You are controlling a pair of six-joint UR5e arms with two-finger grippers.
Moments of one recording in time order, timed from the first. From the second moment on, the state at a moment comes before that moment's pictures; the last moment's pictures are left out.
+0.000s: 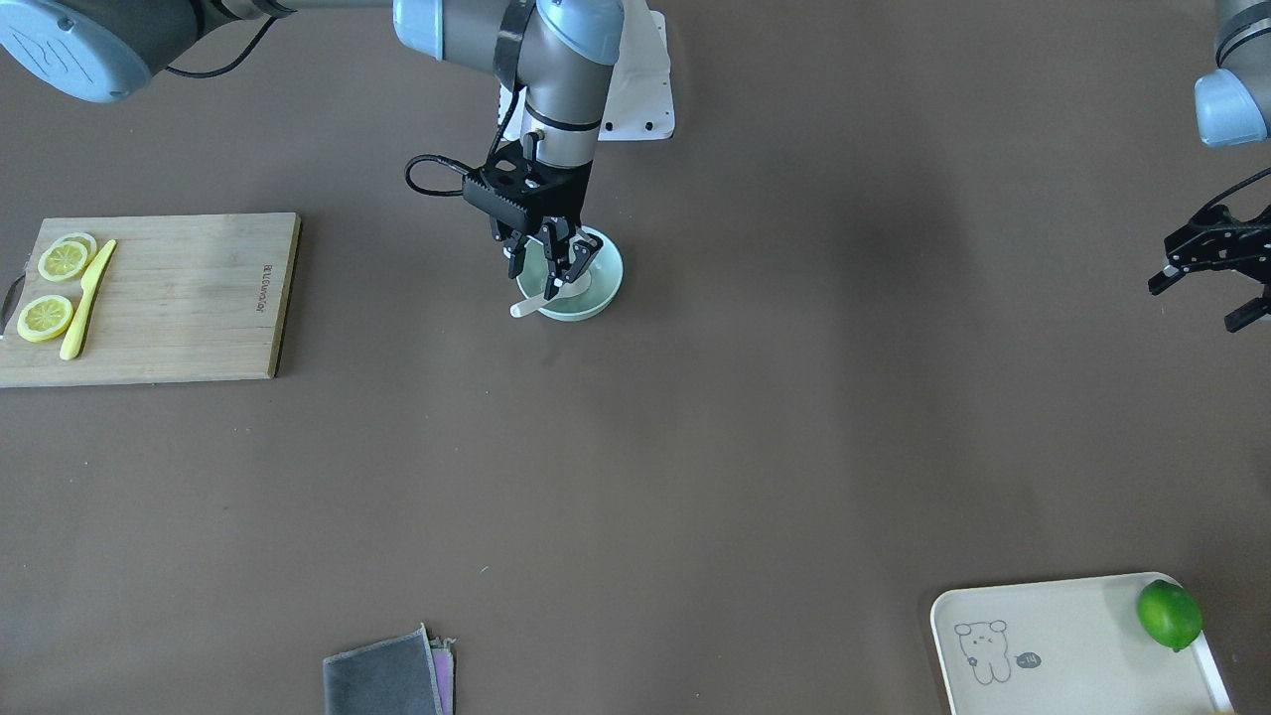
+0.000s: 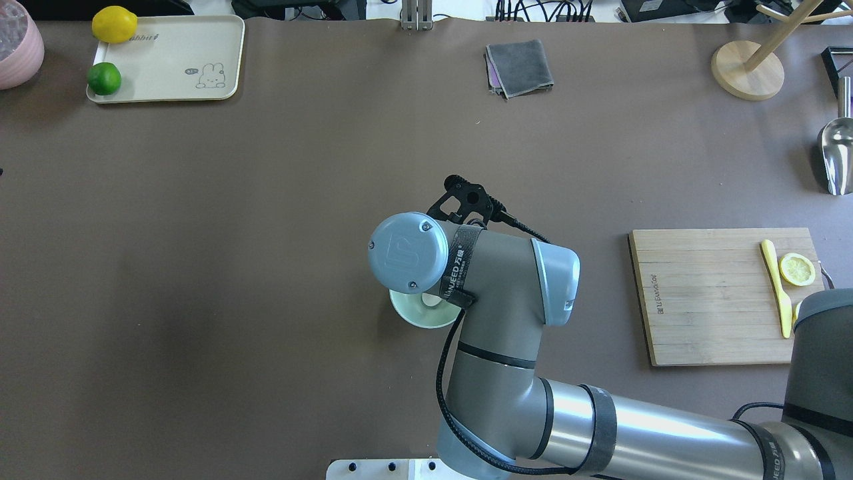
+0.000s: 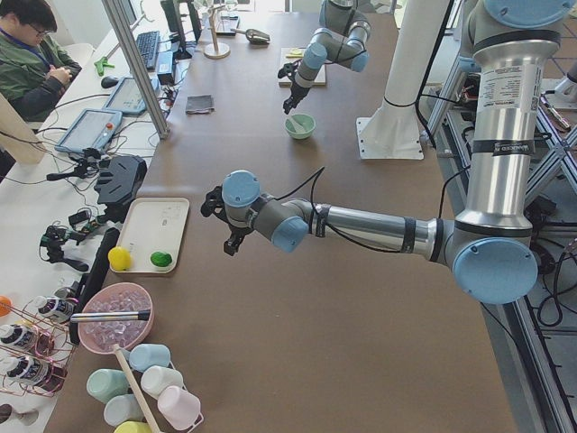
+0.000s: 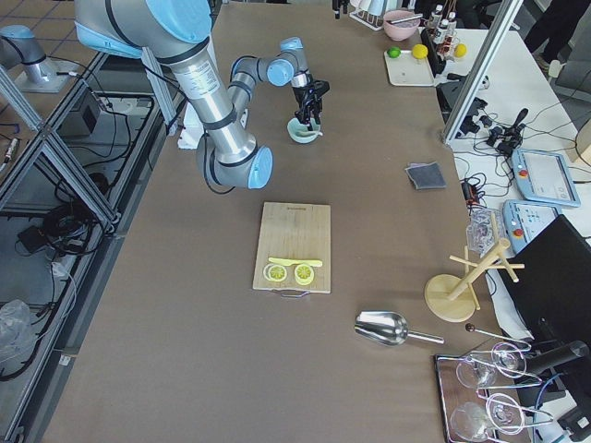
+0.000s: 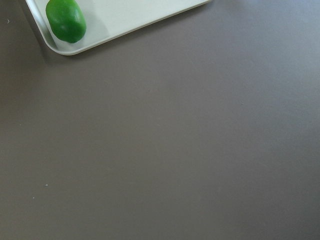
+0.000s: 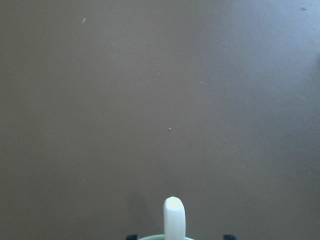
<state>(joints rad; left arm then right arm) -1.33 -1.59 -1.66 -2.05 -2.47 -0.15 0.37 -0.78 1.72 -1.90 1.45 1.89</state>
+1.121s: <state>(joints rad) -1.55 -1.59 -1.69 -1.65 -2.46 0.17 1.00 -1.23 1.93 -1.75 2.00 0.70</state>
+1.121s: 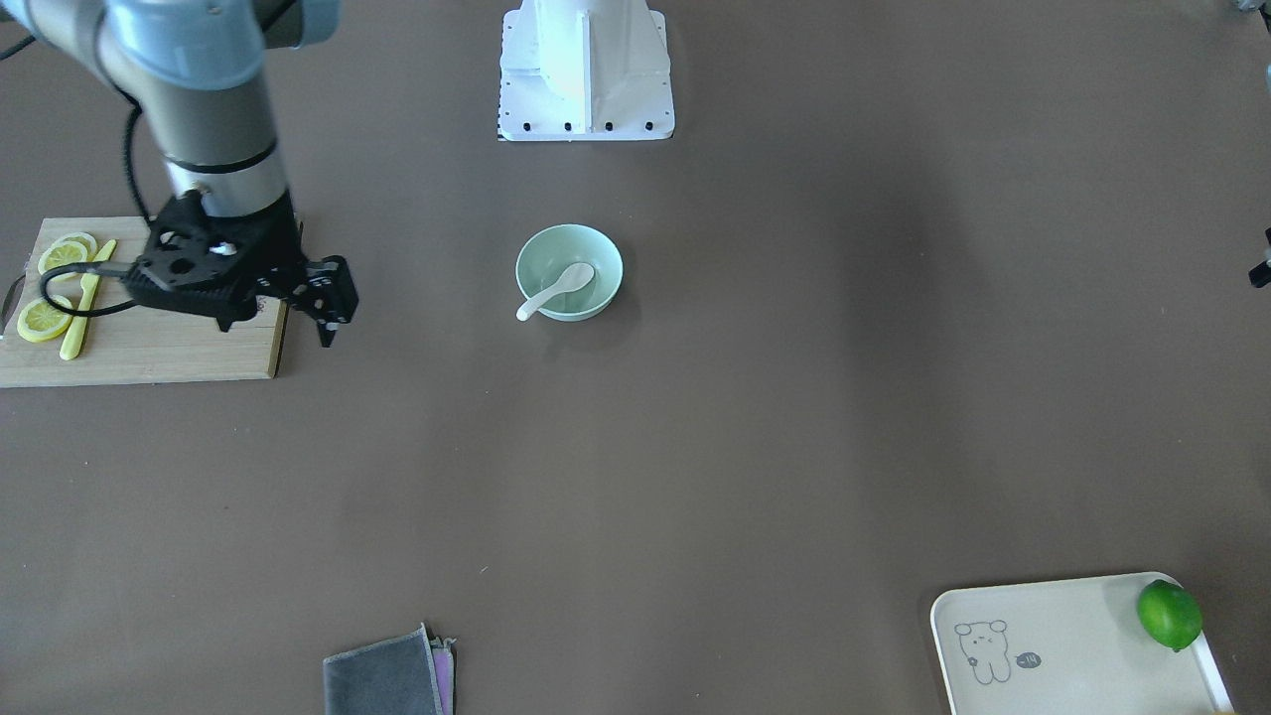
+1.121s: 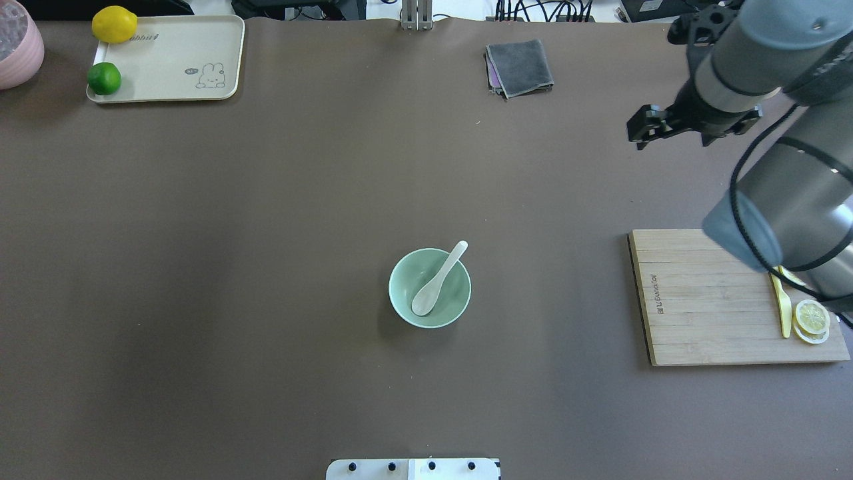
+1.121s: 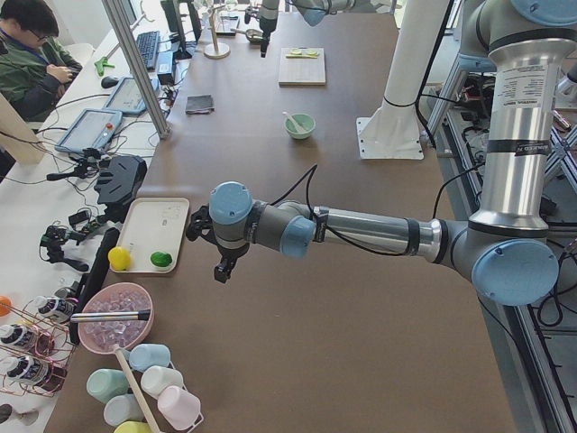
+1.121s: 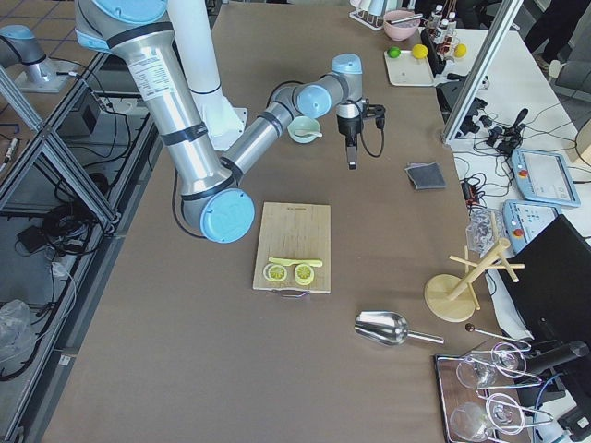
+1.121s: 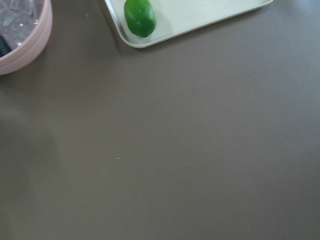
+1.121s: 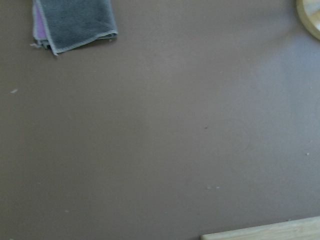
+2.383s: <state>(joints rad) -1.62 -1.44 -1.73 -1.61 -2.39 0.22 1.59 -1.80 1.92 -1.71 2.31 -0.08</state>
